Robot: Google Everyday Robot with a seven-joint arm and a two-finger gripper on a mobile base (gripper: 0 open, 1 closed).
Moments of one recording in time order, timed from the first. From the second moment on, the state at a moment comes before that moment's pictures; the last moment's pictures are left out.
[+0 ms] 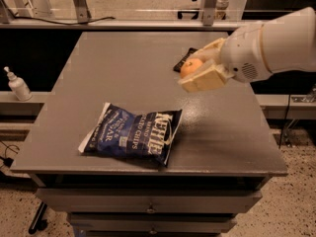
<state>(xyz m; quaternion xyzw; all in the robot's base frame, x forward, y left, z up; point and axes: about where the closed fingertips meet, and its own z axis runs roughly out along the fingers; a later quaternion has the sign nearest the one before) 0.511 -0.077 0.963 -0.53 0.70 0.15 0.44</state>
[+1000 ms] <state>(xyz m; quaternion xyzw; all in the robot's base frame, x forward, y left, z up) 0.475 -0.115 0.873 -0.49 0.74 0.21 0.41</state>
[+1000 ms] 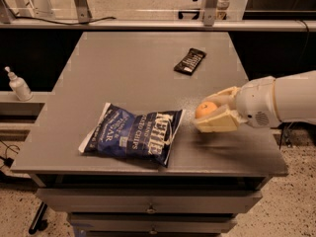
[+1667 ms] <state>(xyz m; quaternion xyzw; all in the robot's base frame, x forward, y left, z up) 0.469 -0.110 0.843 -0.48 0.74 0.24 0.39</state>
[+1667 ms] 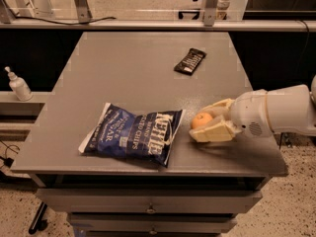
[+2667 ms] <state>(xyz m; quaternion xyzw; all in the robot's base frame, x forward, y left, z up) 0.465 -0.110 0.833 -0.47 0.75 0.25 0.39</state>
